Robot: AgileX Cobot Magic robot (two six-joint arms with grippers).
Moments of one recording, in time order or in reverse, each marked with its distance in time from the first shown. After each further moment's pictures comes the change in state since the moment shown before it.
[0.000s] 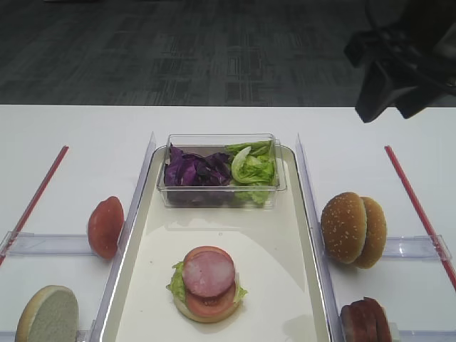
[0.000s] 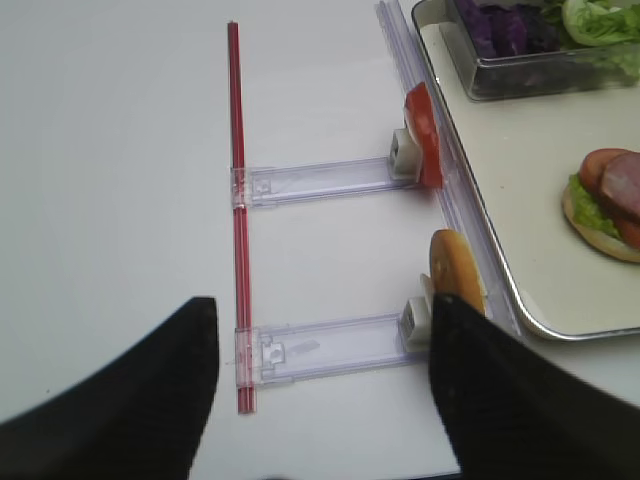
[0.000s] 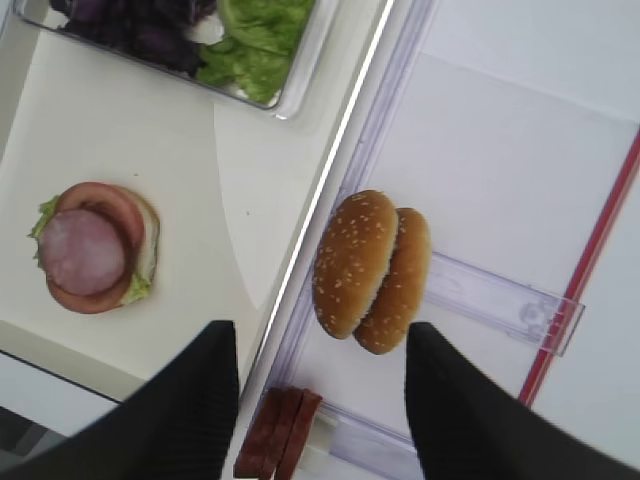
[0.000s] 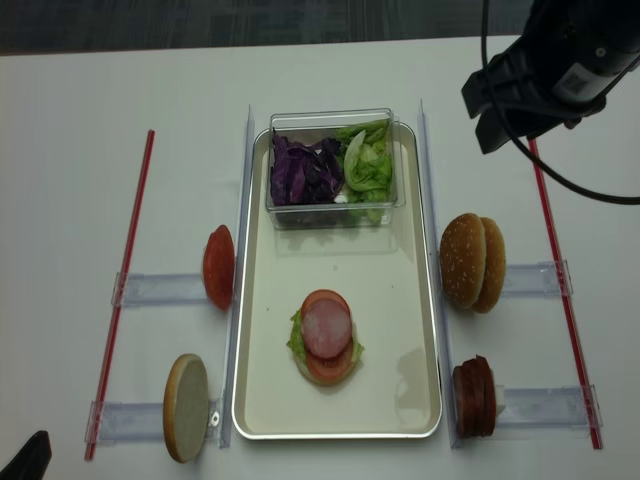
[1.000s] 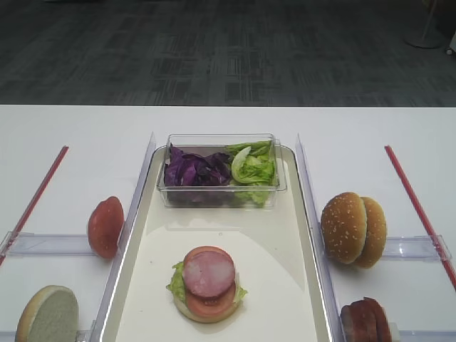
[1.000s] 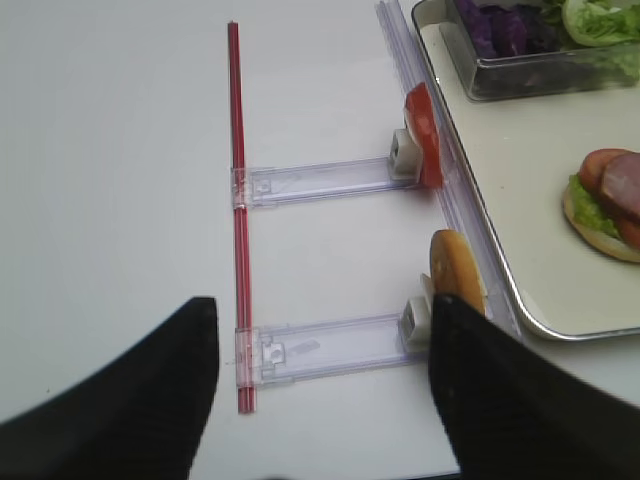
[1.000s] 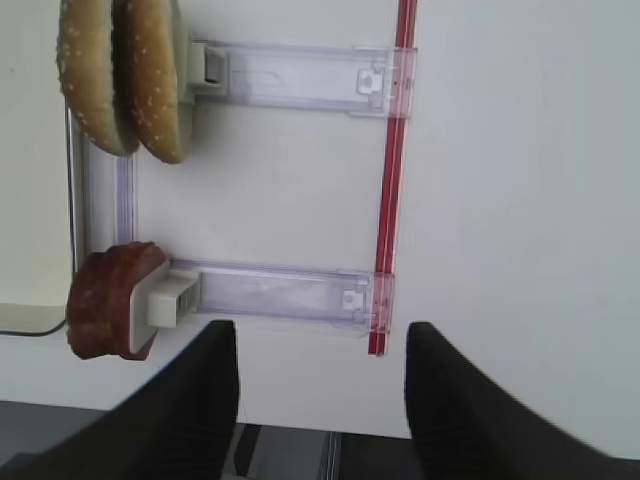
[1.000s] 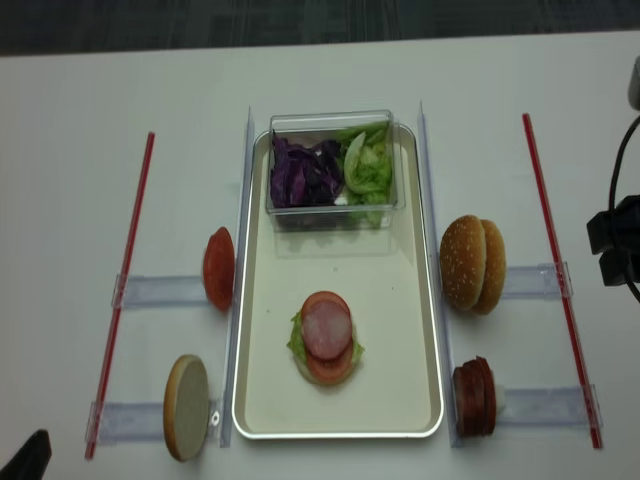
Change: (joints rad) left arm 0.000 0.000 0.000 0.000 0.000 0.000; right arm -0.272 -0.335 0.441 -0.074 -0.003 0.000
